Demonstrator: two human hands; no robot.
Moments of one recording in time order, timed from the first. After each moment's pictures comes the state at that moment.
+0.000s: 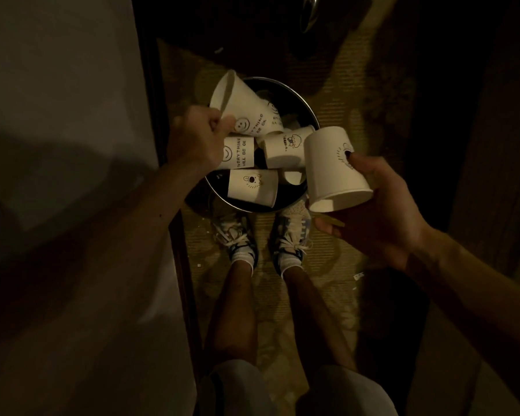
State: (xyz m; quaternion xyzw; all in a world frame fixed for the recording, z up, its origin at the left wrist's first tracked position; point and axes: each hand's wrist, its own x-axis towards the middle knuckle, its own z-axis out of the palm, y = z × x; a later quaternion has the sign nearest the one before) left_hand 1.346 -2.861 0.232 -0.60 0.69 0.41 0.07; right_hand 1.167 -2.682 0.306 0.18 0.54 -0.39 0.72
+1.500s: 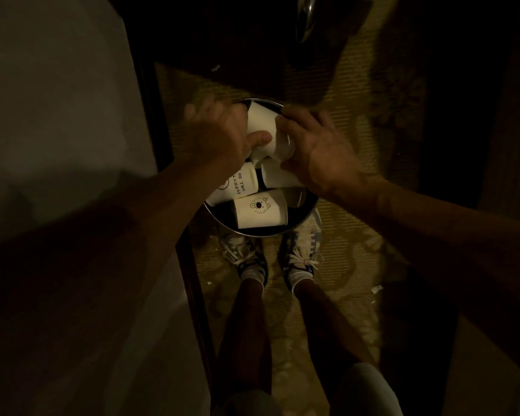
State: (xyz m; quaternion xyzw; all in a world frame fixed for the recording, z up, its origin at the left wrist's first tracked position) left_hand 1.294 -2.881 0.217 -0.42 0.87 0.14 0.23; right_hand 1.163 -2.773 0.213 -0.58 0.73 0.01 0.36
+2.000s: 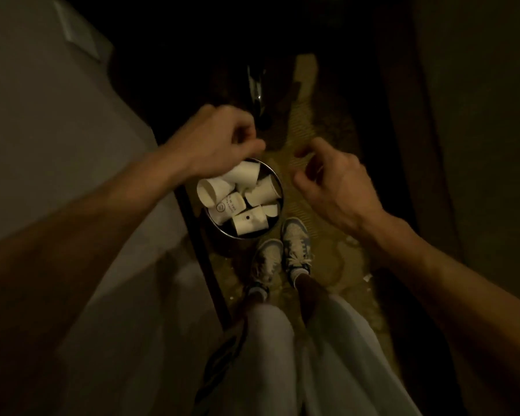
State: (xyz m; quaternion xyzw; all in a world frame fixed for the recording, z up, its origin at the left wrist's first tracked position) left_hand 1.225 -2.884 0.485 -0.25 0.88 0.35 0.18; right_hand 1.131 -2.698 0.470 -0.35 0.83 -0.27 0.35
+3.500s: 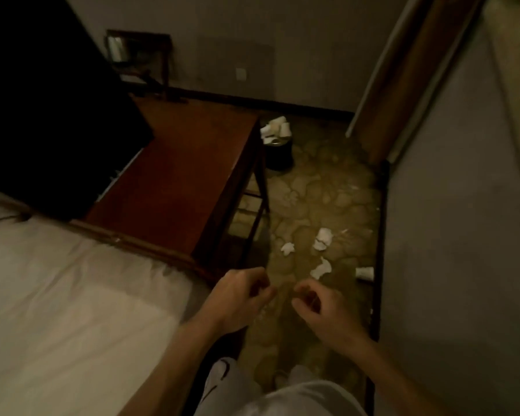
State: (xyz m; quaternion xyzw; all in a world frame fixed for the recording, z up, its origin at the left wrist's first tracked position) left_hand 1.442 -1.936 0.840 0.78 0.50 0.02 0.39; right_hand 1.634 -2.002 0.794 0.67 0.53 -0.46 -0.23
